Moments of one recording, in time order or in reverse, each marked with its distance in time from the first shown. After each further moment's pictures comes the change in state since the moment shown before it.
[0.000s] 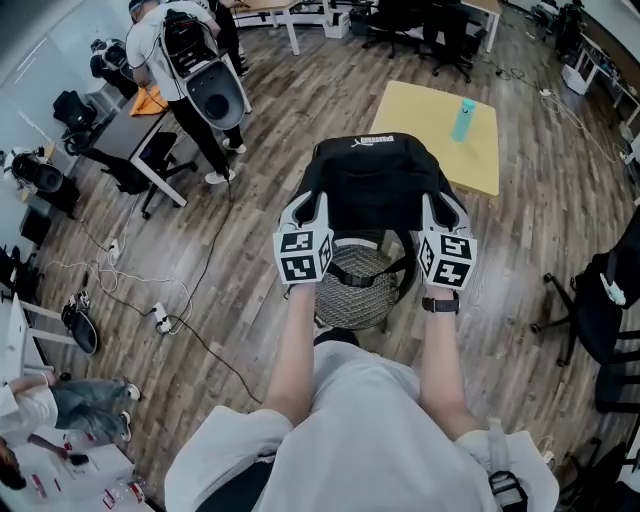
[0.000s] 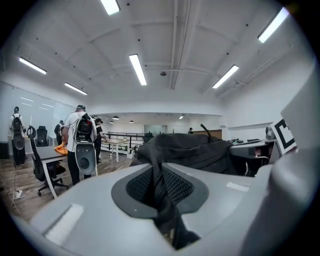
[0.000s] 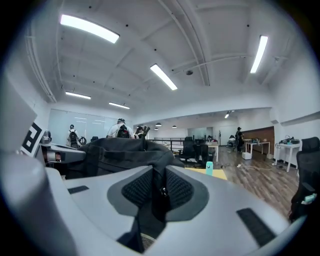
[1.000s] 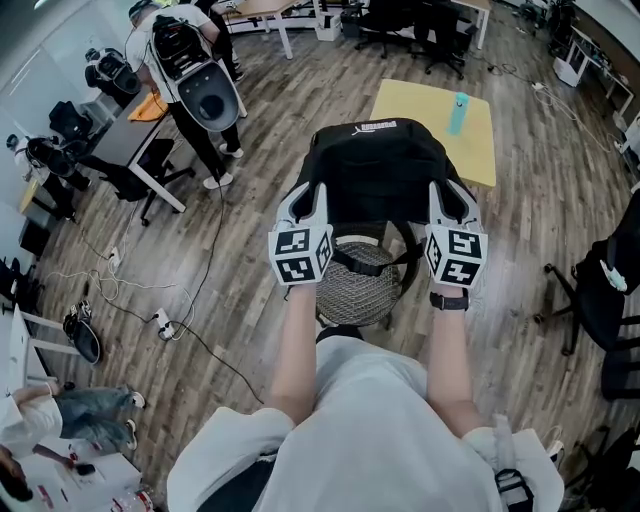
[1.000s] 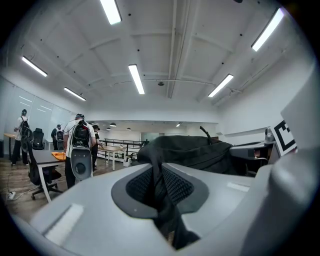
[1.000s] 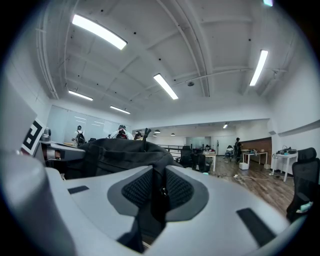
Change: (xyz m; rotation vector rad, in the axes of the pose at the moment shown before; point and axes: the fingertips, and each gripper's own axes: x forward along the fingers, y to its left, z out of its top) left arm -0.032 -0.008 0.038 0.003 -0.102 -0.034; right arm -0.038 0.006 0.042 -0.057 -0.090 -0.035
